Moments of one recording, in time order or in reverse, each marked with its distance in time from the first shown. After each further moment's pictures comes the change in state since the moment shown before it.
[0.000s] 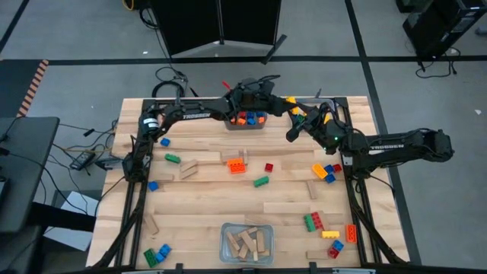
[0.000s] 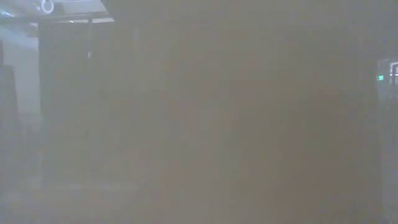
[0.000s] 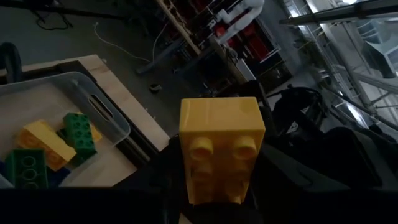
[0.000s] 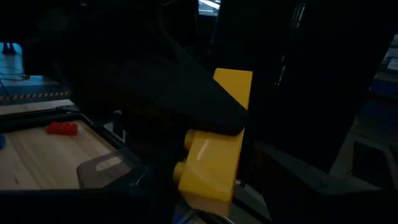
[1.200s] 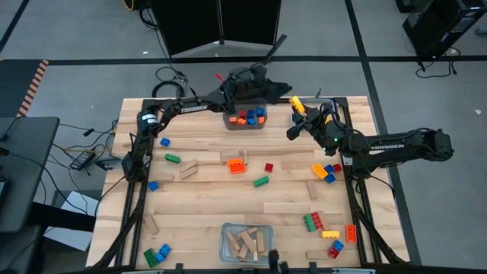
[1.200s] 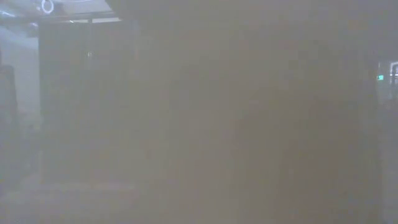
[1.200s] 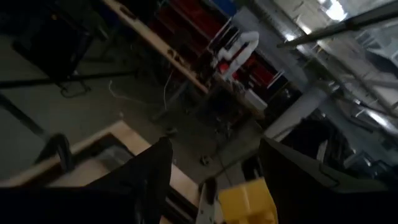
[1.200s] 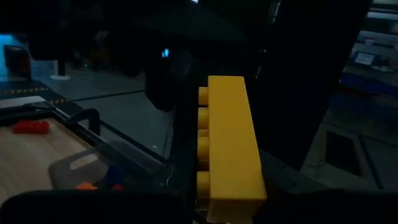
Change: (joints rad) left arm 0.098 -0.002 0.000 0.117 -0.022 0.162; right arm 0.020 0.000 0.000 -0.014 0.109 0.003
